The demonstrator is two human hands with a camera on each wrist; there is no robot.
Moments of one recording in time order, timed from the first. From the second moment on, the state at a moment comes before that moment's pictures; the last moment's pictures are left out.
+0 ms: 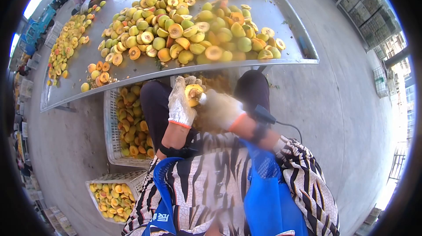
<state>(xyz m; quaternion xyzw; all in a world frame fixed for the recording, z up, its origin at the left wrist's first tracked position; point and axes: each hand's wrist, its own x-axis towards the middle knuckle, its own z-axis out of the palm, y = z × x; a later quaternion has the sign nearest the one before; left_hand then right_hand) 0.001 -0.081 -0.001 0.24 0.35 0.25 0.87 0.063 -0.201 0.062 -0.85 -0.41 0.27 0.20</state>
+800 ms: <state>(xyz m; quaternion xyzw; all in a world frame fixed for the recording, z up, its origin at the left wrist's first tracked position) -0.005 -0.077 -0.025 0.48 0.22 0.18 0.83 0.078 -0.228 0.006 -0.56 -0.44 0.59 0.38</state>
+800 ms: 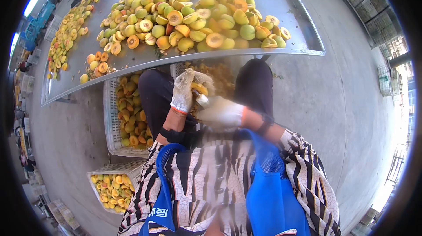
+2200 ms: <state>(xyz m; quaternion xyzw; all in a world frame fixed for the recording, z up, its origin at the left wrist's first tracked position) -0.107 0.091 -0.009 0.64 0.47 0.53 0.31 0.091 -0.223 -0.006 -0.41 -0.04 0.71 0.57</state>
